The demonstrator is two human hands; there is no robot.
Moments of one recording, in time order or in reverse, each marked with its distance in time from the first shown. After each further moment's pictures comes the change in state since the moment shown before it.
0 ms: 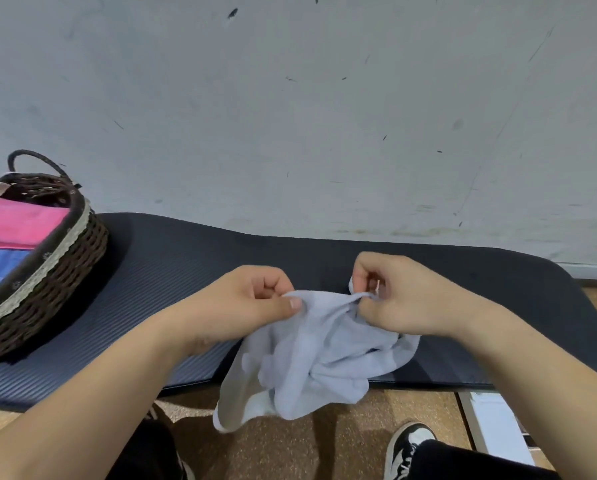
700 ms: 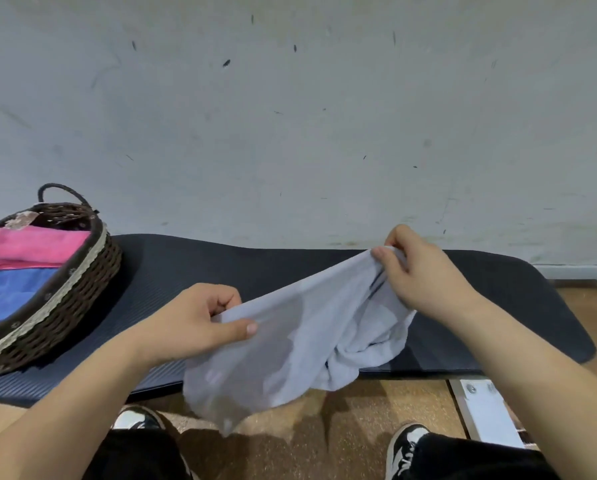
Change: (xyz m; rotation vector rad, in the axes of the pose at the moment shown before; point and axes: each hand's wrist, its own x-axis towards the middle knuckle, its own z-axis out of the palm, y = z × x) left_hand -0.052 -0.008 -0.017 0.264 0.144 0.099; right_hand -0.036 0.016 -0.022 -0.005 0.485 0.060
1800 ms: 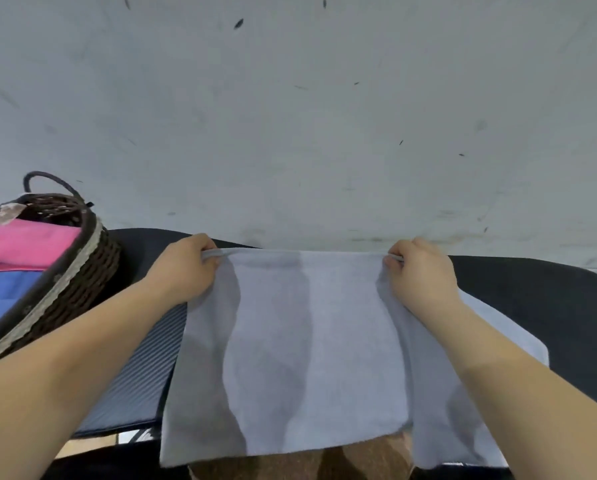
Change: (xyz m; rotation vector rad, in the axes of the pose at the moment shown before) left_hand 0.123 -0.096 -0.057 0.420 0.448 -0.270; right_hand 0.096 0.067 0.117 -0.299 0.105 0.104
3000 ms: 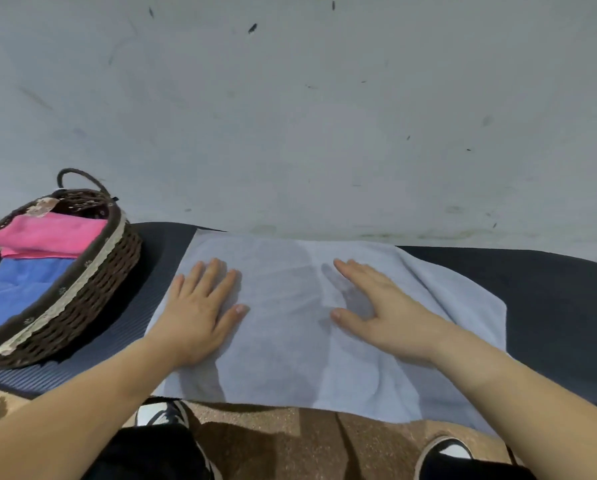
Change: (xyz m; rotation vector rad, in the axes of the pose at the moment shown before) left_hand -0.089 -0.030 0.032 0.478 -0.154 0.232; right_hand -0.083 -0.050 -0.047 0.357 -0.584 -0.238
